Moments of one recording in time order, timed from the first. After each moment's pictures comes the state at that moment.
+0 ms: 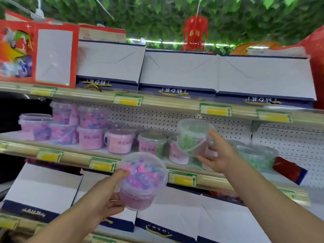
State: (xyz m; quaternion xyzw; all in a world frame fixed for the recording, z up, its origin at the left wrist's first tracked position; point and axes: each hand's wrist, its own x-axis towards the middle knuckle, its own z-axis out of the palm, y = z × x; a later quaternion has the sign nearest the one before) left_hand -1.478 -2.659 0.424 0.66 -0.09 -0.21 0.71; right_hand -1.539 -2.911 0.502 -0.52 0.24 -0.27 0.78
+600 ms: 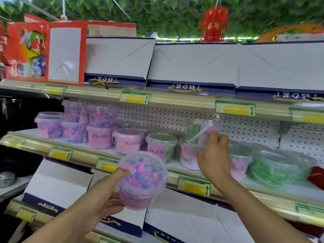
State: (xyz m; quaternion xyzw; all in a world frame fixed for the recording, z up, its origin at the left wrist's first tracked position) left_hand -1.455 -2.671 0.425 0.68 -0.04 -0.17 0.71; right_hand -1.467 -2.931 0.453 -0.86 0.19 -0.45 0.13
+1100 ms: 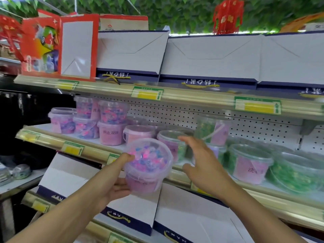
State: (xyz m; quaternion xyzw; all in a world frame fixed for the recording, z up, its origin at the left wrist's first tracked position) left_hand -1.423 -2.662 0.429 0.66 -0.05 -0.15 0.74; right_hand -1.478 -2.876 0.455 -0.93 -0.08 -0.28 0.22
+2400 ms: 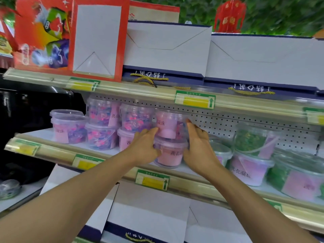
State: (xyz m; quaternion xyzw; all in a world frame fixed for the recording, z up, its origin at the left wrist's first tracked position) left_hand -1.233 -2.642 0.463 0.89 -0.34 0.09 0.30; right_hand -1.327 -2.788 0.467 -0.92 0.06 -0.35 0.13
